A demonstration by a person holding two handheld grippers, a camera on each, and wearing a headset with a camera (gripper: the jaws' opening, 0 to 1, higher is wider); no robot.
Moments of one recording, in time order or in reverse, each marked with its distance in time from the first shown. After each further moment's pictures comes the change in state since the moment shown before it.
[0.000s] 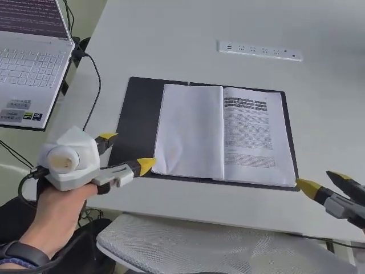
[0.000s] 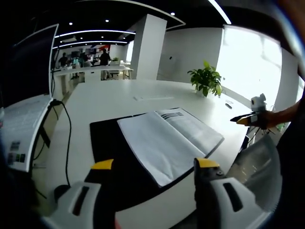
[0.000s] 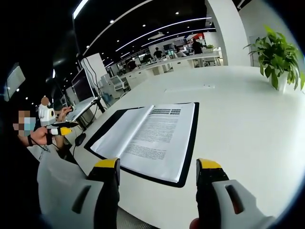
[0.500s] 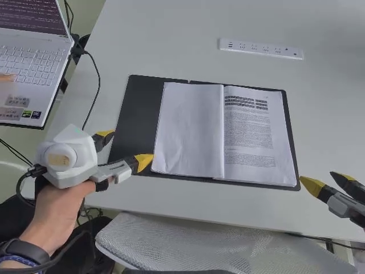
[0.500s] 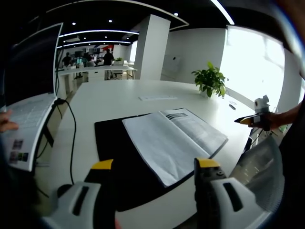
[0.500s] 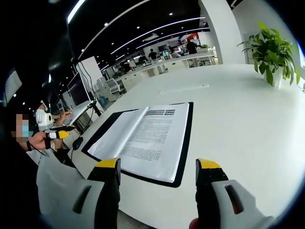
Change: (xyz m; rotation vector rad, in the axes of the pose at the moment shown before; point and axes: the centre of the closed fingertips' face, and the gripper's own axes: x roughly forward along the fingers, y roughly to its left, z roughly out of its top) left arm -0.002 0.012 0.000 -0.010 -0.005 0.033; right arm -0.003 -0.009 0.000 0.032 -0.013 -0.029
